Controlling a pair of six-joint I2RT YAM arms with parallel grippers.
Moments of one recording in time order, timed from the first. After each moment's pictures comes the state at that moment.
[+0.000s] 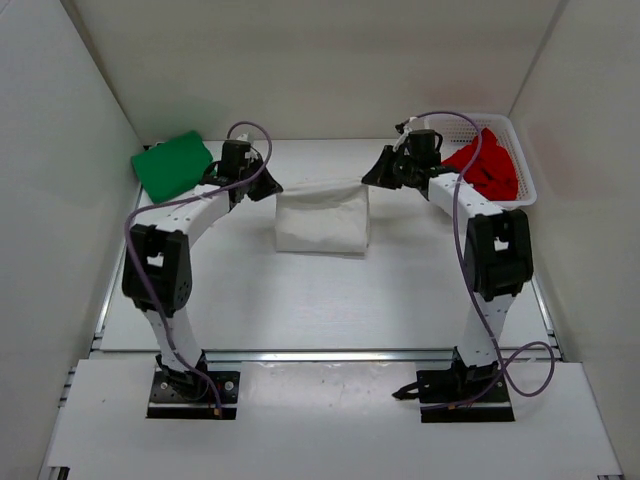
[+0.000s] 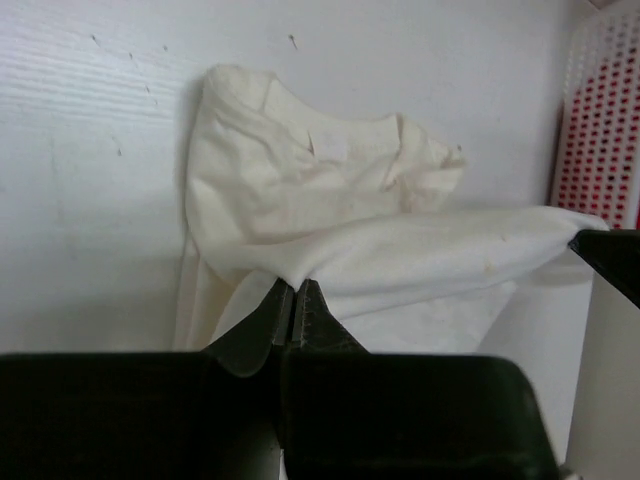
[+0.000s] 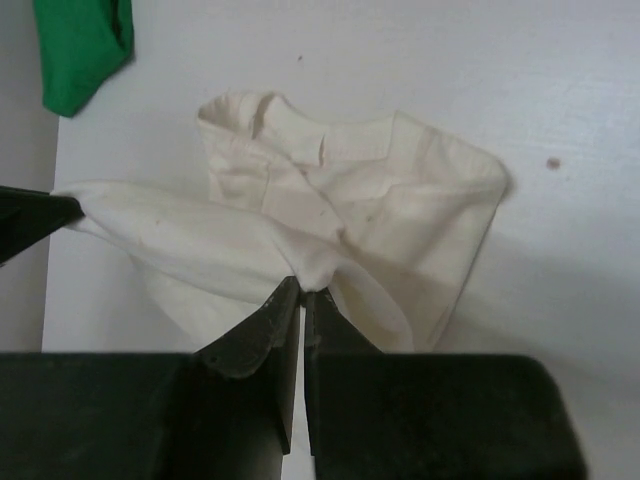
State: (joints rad) left arm -0.26 1.76 1.34 -0.23 0.18 -0.65; right arm 0.21 1.87 1.43 -0.15 -0.47 0.48
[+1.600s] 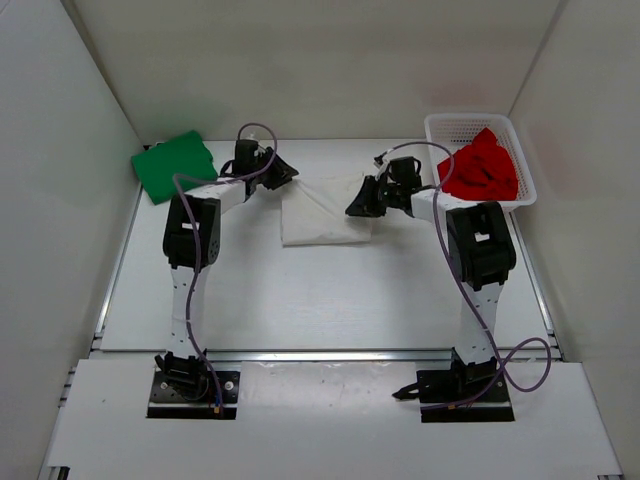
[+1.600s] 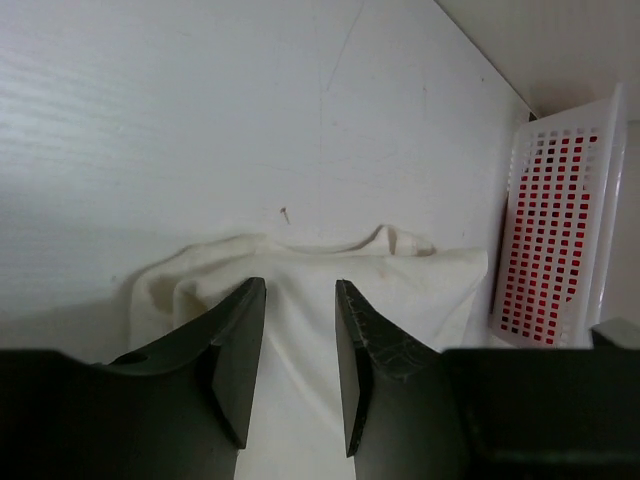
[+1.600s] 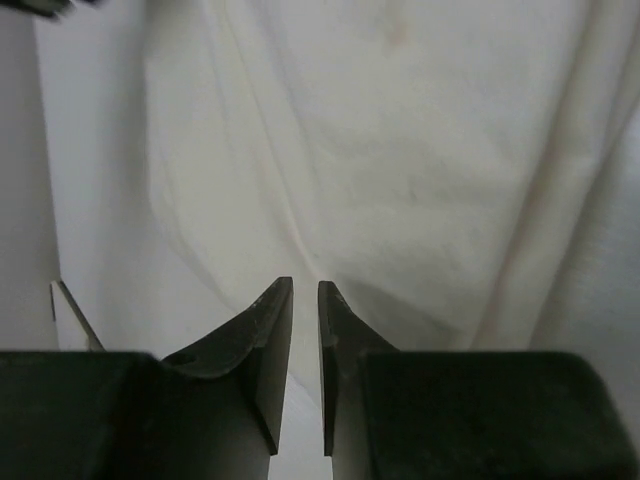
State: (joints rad) left arm -0.21 2.38 1.77 0.08 0.35 -0.84; right arm 0.26 2.07 1.36 -0.04 -0.62 0.52
